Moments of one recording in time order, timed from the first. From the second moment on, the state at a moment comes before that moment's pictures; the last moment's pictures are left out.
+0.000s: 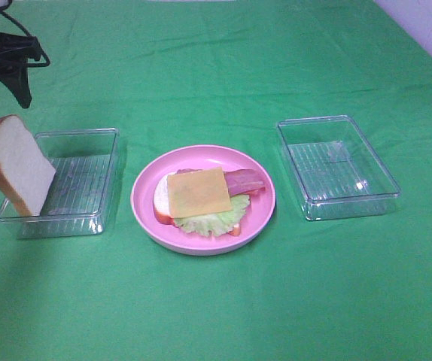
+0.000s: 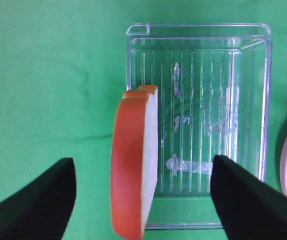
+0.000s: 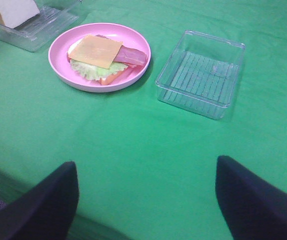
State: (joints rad) left arm -0.09 1.91 -1.60 -0.03 1.08 -0.20; right arm 0.36 0.00 -0.51 0.13 1.08 -0.19
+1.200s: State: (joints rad) left arm -0.08 2.05 -1.60 -0.06 1.13 -0.15; right arm 0.36 0.00 -0.50 0.13 1.08 -0.19
